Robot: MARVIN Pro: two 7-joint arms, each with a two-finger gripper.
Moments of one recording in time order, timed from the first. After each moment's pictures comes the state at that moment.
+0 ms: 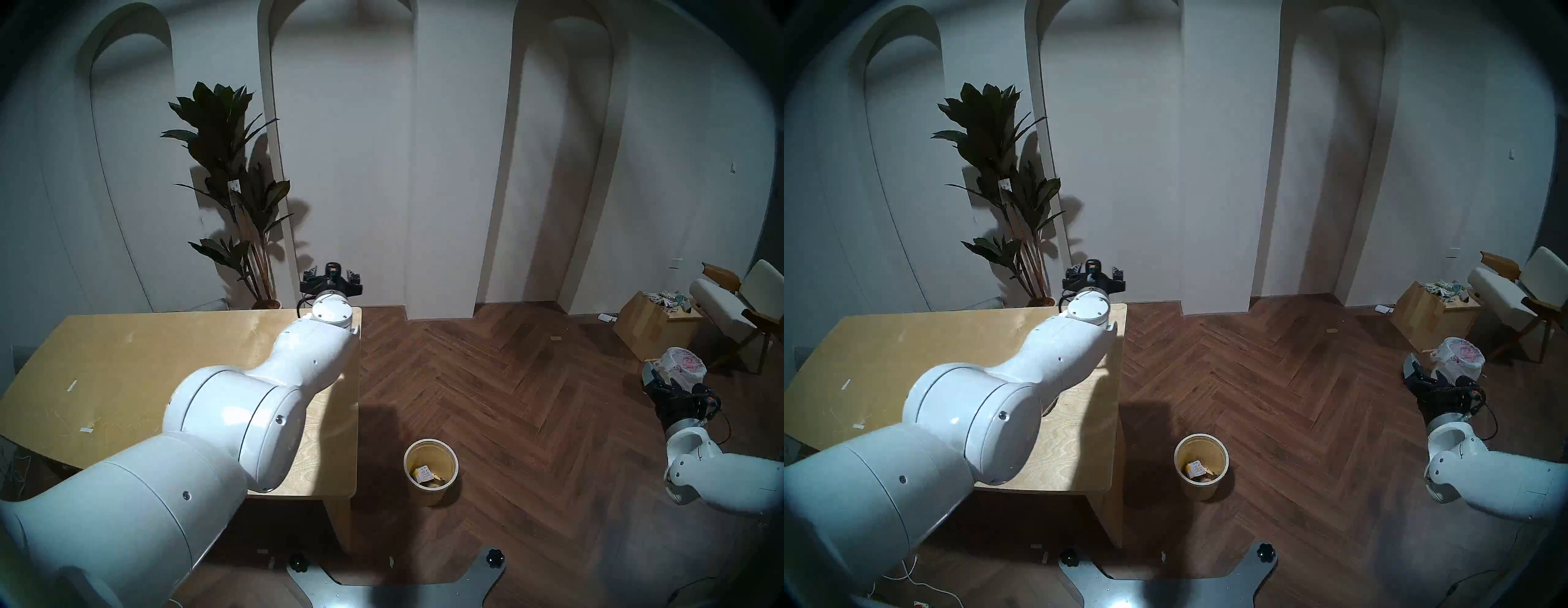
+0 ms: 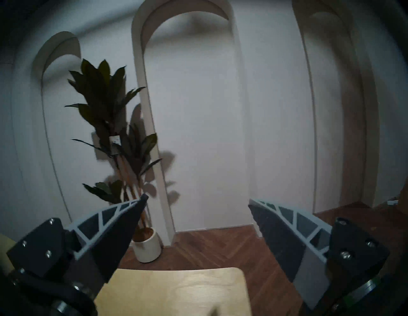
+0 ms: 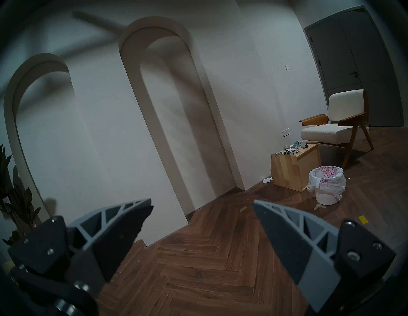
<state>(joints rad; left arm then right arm) 0.57 -1.59 -1.37 -0.27 0.00 -0.26 0.35 -1.82 -0.26 1.07 -1.52 1.74 -0.83 -0.13</state>
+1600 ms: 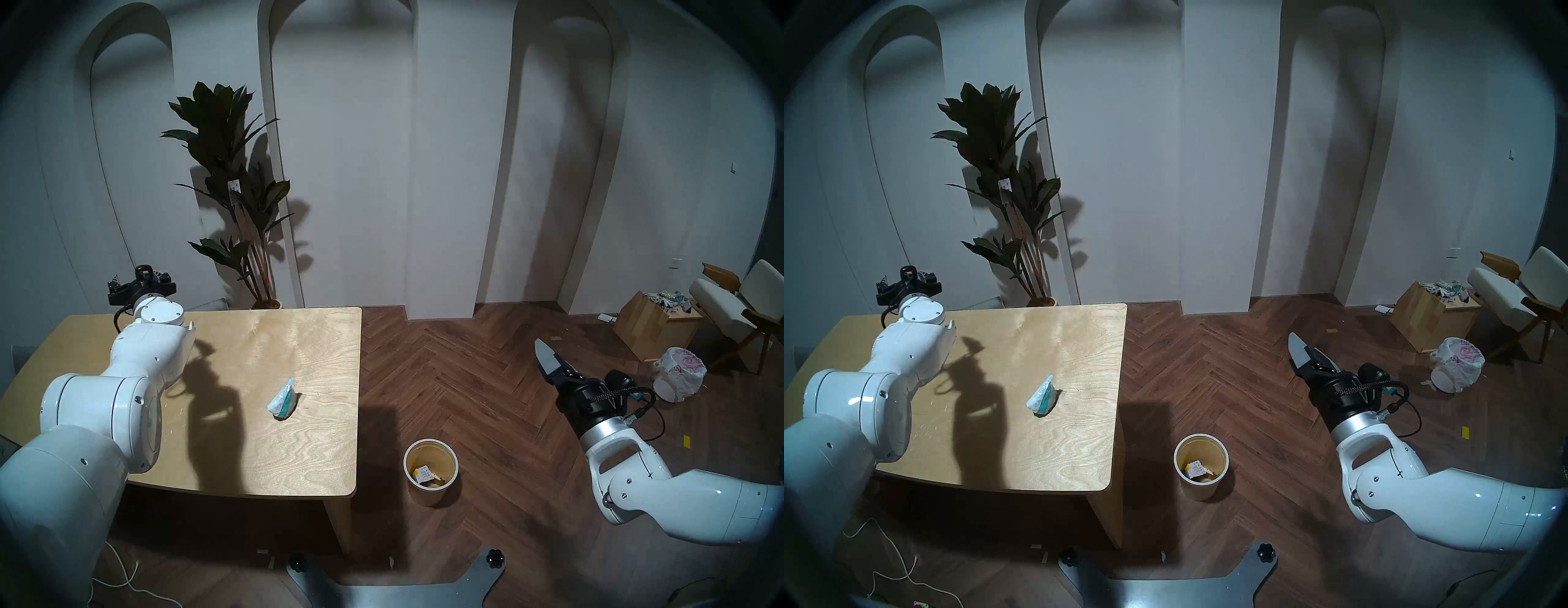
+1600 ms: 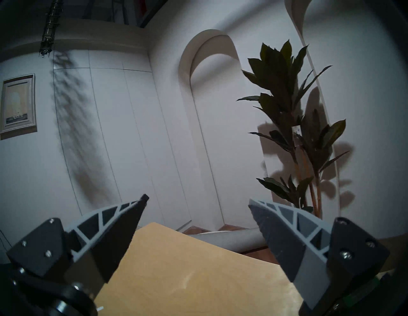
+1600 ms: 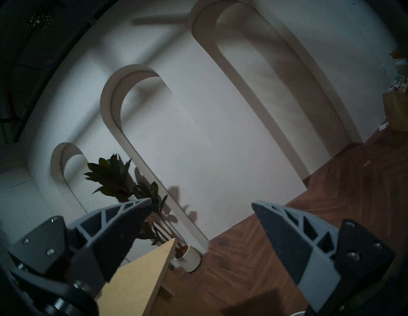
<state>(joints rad) 0.59 -1.08 -1.55 -0.28 0.03 -0.27 0.51 -1.73 -0.39 0.98 -2.01 1.60 -0.73 -0.03</state>
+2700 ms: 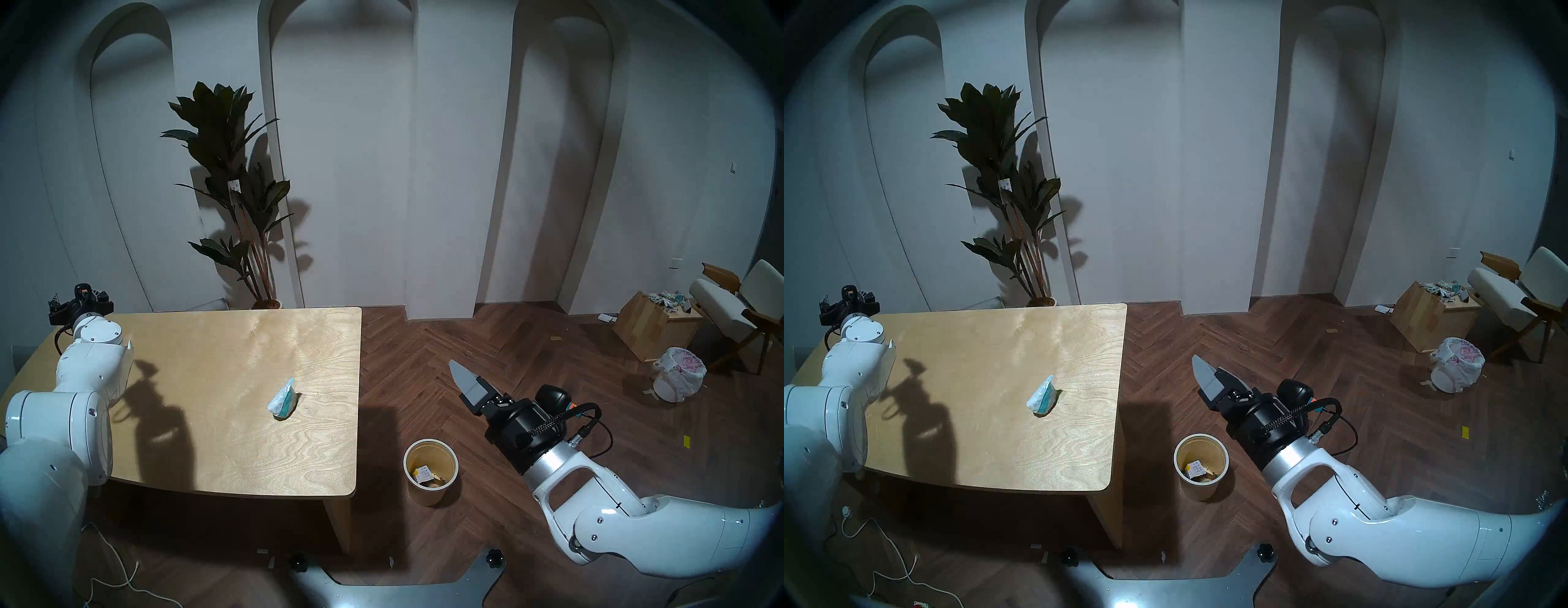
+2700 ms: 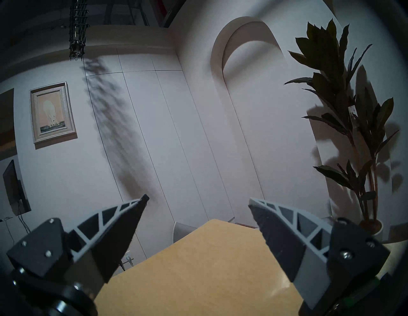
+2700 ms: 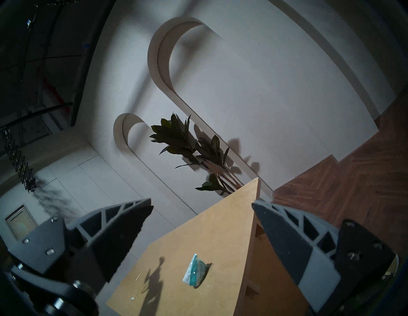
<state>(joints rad) 0.67 -0.90 -1.60 -0.27 0.04 -0.28 0.47 -1.65 -0.51 0.80 -2.19 1.47 -0.53 -0.02</state>
